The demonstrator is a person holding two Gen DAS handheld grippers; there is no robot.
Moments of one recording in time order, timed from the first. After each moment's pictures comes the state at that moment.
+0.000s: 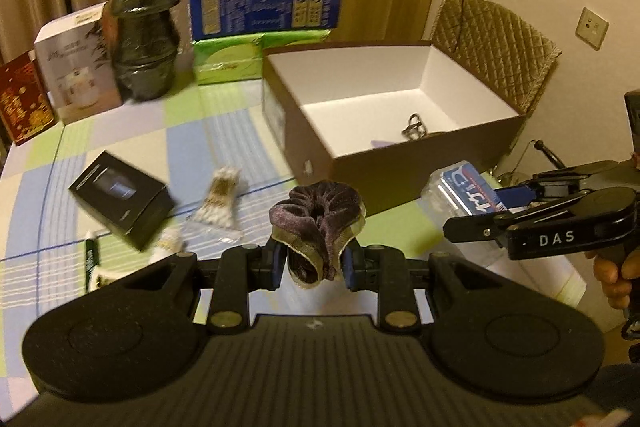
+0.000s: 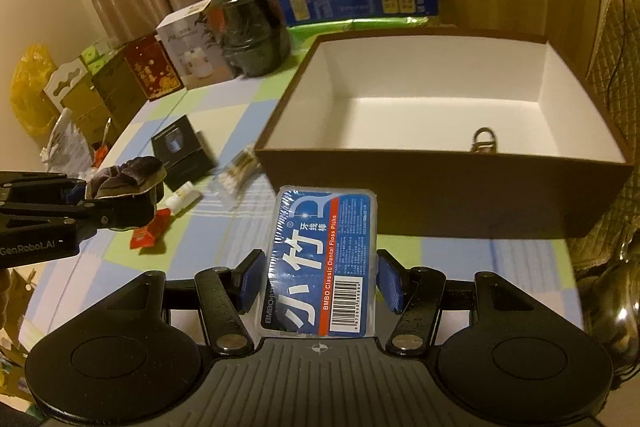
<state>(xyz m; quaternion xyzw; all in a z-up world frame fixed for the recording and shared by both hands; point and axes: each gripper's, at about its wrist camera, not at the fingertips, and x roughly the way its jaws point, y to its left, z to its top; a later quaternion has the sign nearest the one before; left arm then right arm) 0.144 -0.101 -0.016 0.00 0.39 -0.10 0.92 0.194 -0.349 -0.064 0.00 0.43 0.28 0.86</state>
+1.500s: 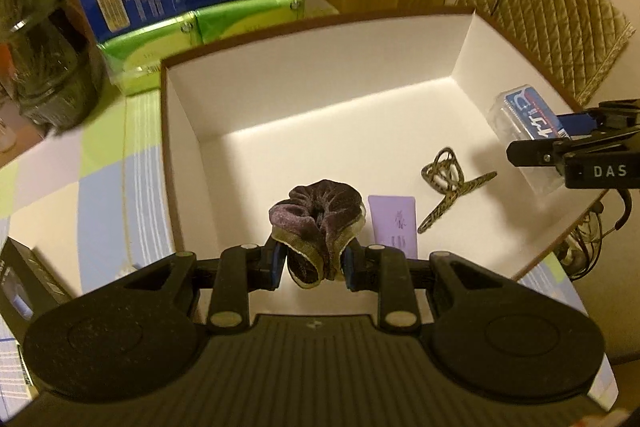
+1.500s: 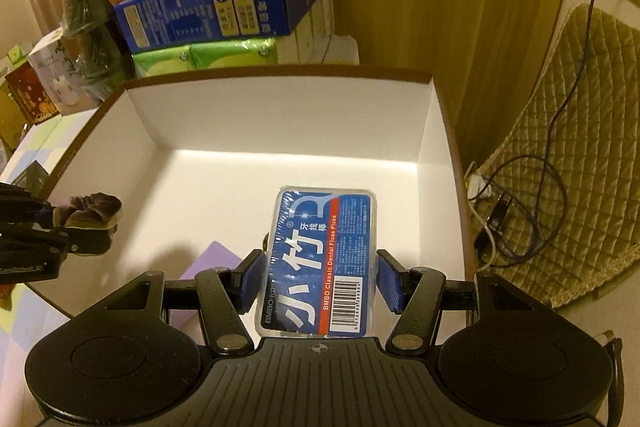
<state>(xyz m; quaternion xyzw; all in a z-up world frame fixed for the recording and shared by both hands) 0.349 -0.205 -0.074 0.04 0.48 -0.07 0.88 0.397 -0.449 -0.088 -0.06 0.43 0.22 0.87</state>
